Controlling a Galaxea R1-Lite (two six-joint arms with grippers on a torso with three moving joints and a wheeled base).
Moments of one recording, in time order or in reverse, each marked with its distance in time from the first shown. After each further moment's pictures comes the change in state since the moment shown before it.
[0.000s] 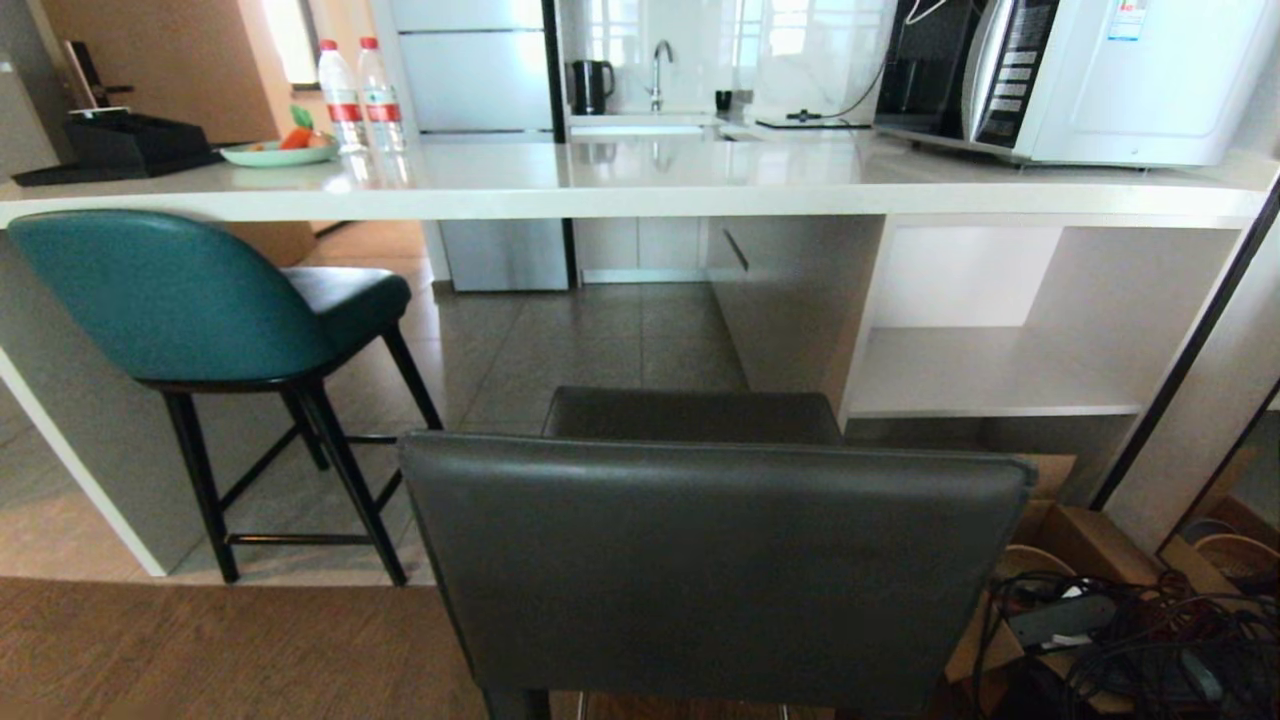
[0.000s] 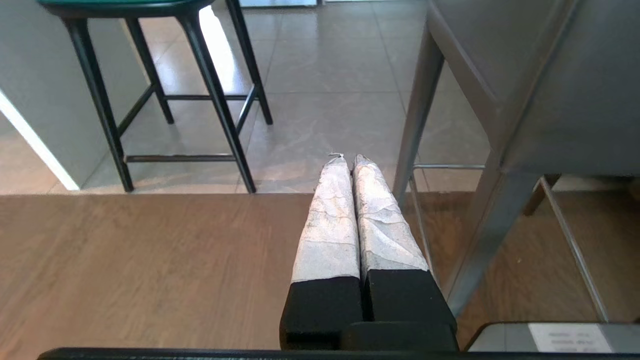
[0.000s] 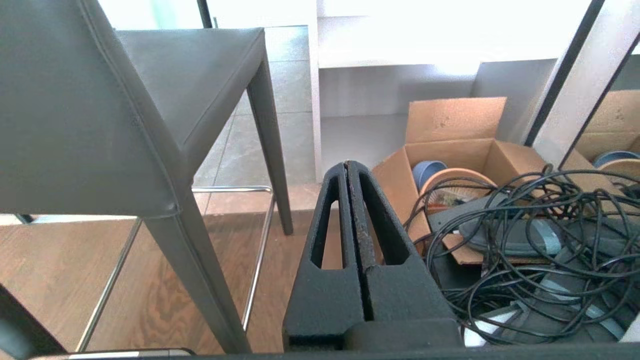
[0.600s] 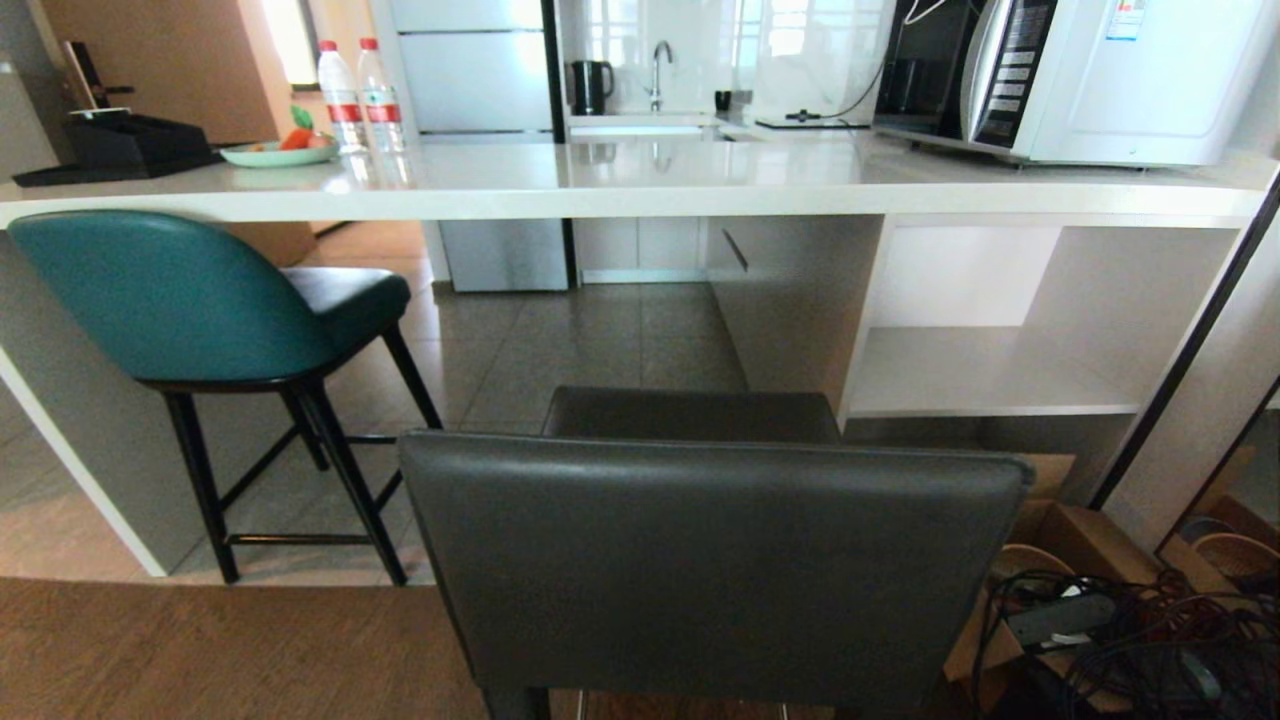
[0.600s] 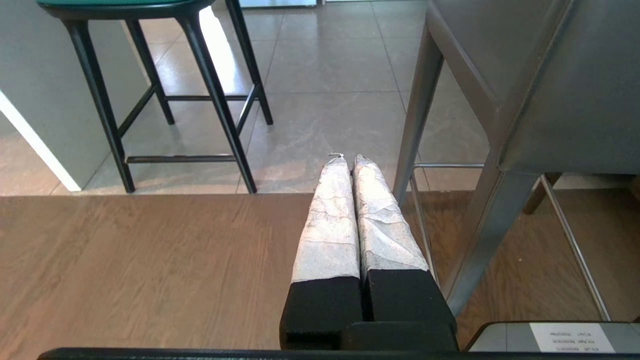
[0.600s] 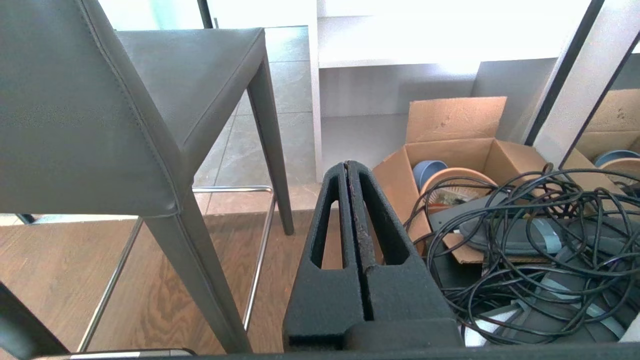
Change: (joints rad) left arm 0.001 0.000 0.001 0.000 0.001 -0.001; right arm 0.000 0.000 0.000 -0.001 0.000 0.001
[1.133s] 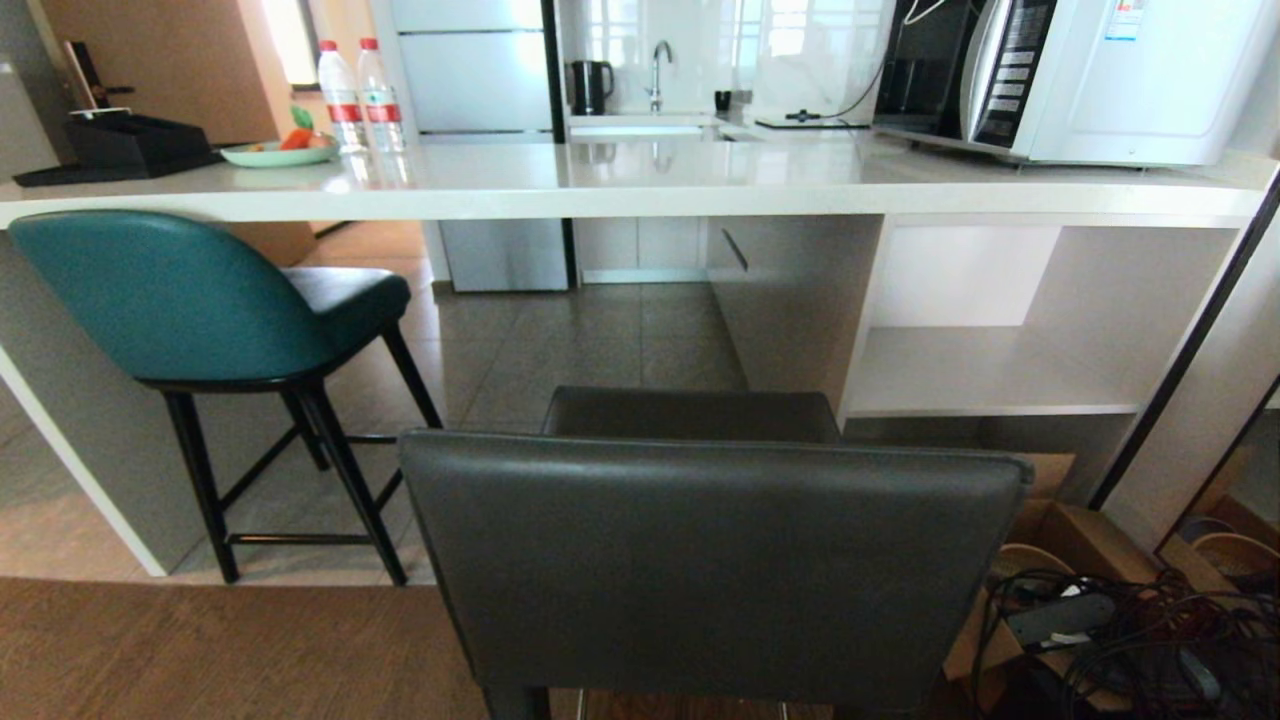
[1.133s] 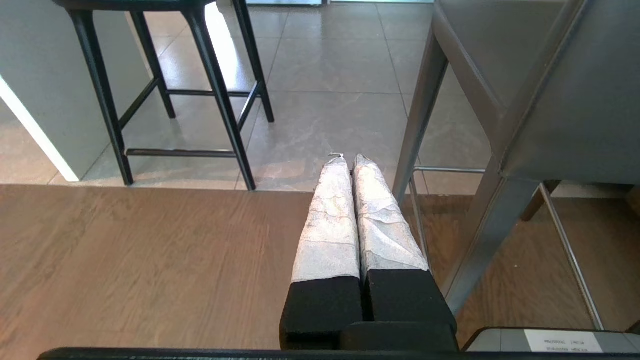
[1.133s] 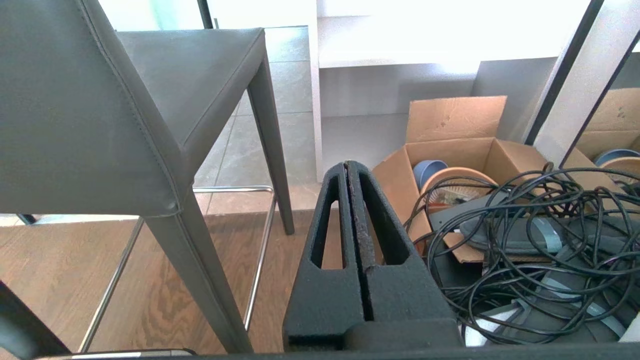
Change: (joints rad) left arm 0.000 0.000 0.000 0.000 0.021 -0.027; right arm 0.000 0.000 0.000 -0.001 -0.002 0.003
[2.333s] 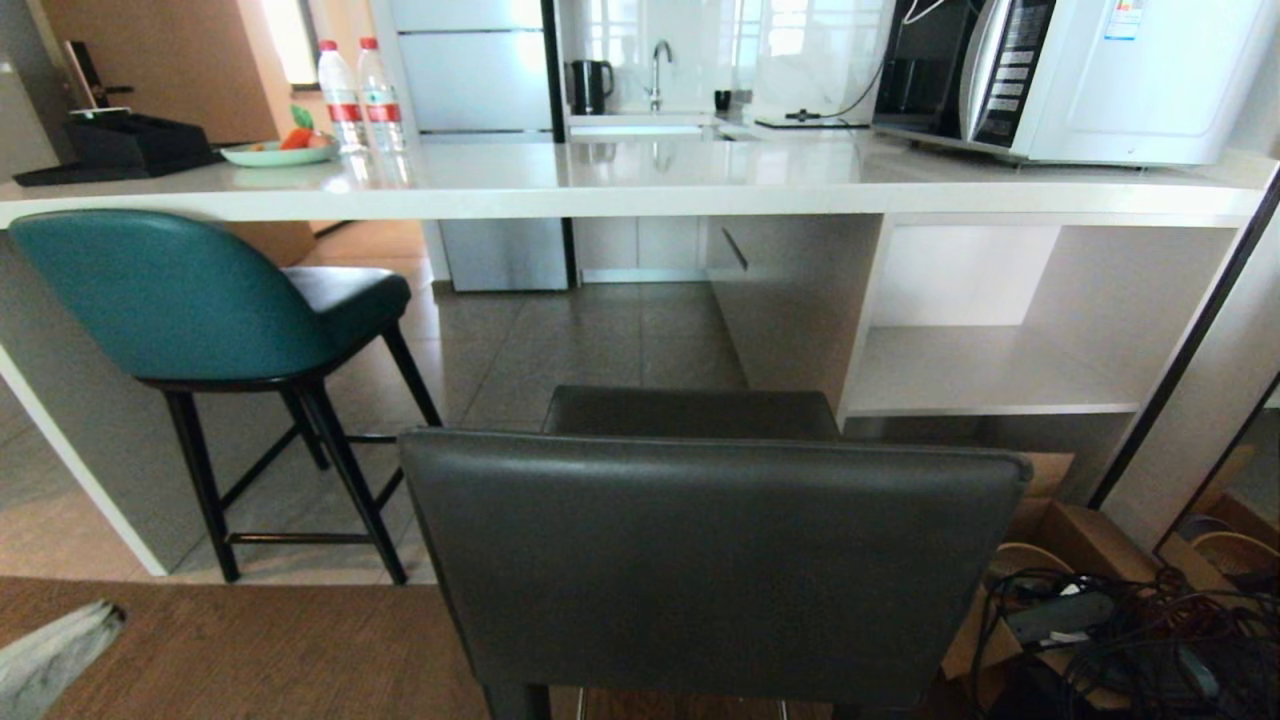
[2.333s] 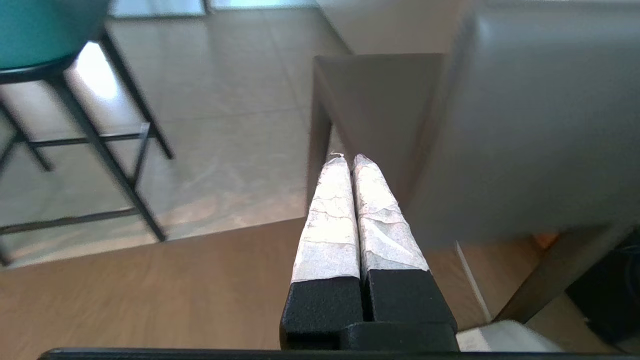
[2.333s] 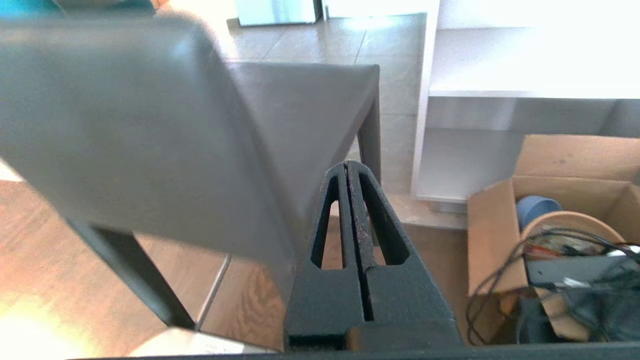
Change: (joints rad) left arm -0.001 0.600 -0.265 -0.327 -0.309 -0.042; right arm 0.007 0.516 -0.287 -0.184 0.283 0.073
